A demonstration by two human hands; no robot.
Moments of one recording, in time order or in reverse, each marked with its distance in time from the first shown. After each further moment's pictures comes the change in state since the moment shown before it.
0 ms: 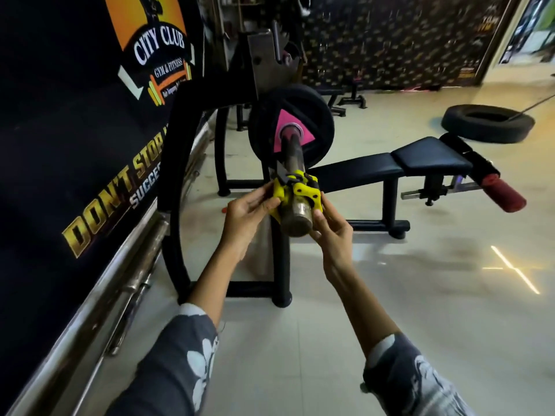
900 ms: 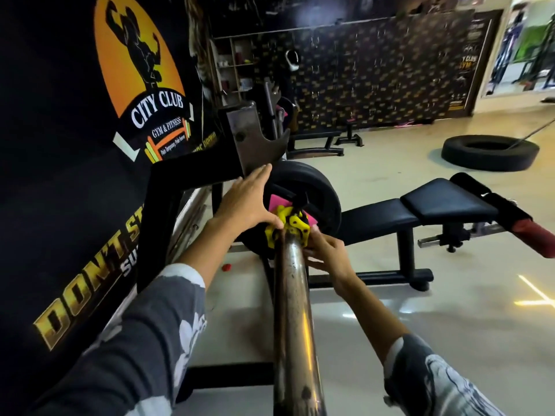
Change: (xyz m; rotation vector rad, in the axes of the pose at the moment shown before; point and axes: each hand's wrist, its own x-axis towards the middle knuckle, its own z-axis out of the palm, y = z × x) left_hand 0.265 0.047 0.017 1.411 -0.156 0.285; right_hand 0.228 0.013 -0.004 -0.197 -0.083 0.160
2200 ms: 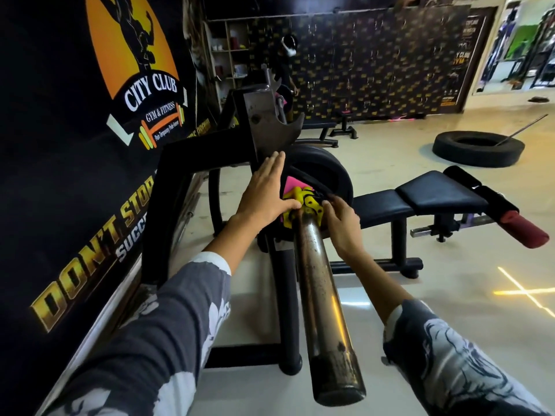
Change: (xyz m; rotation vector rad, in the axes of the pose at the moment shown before) left_hand -0.023 -0.008 0.021 -0.244 0.077 0.013; right_hand 0.004 -0.014 0.022 -0.485 0.292 -0.184
